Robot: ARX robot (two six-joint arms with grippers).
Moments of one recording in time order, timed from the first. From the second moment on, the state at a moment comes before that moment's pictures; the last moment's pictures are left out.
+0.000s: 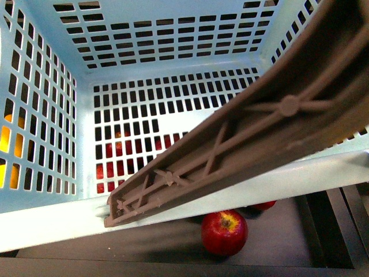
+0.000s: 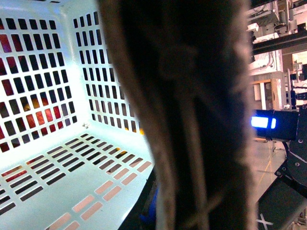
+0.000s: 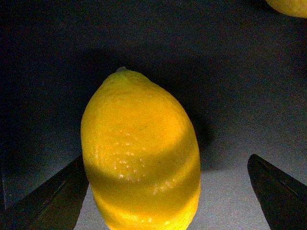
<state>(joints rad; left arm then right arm) -0.60 1.43 1.12 -0.22 0.42 -0.87 -0.33 2.46 1.14 0.37 -0.06 -0.23</state>
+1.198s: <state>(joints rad) -0.60 1.43 1.12 -0.22 0.42 -0.87 -0.41 2.10 0.86 0.42 -0.22 -0.23</state>
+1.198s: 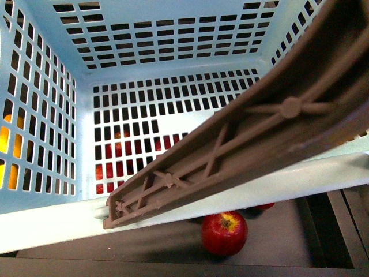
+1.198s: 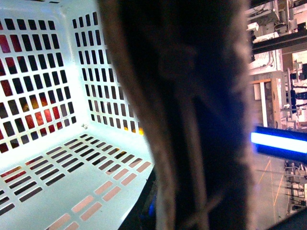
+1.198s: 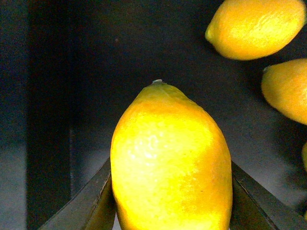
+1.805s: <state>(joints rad) -0.60 1.43 1.12 -0.22 0.42 -0.87 -0.35 1.20 0.66 0.09 -0.45 -0.09</state>
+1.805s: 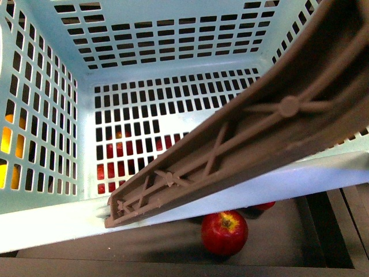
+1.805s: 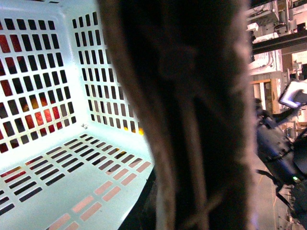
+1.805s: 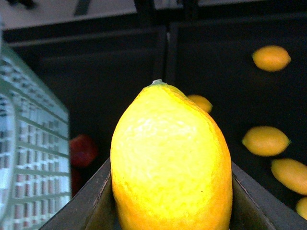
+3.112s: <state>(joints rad) -0.60 1.43 1.12 -0.22 0.42 -0.87 0.06 0.99 0.57 0.05 -0.19 0.20</state>
